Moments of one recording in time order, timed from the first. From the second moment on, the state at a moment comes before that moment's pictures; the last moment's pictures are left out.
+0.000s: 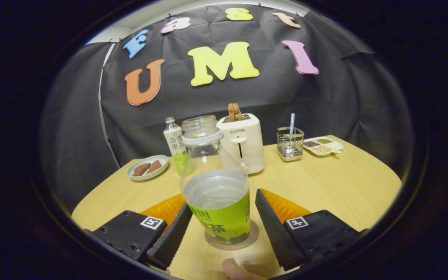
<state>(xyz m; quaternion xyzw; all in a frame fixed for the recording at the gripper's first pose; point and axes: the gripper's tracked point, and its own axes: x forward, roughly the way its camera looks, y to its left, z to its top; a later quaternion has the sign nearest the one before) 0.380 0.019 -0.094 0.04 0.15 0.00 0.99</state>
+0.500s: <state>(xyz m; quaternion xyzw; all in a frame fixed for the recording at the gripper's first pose) 0.288 0.047 -0.022 0.02 0.08 0.02 1.00</state>
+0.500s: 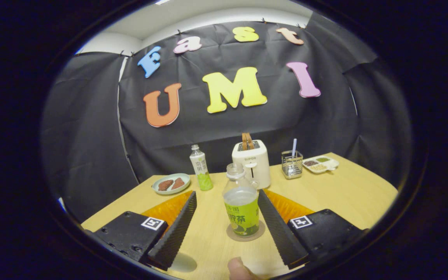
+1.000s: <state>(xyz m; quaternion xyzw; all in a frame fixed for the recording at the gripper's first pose) 0.141 0.057 0.044 -0.06 0.02 -0.04 1.00</state>
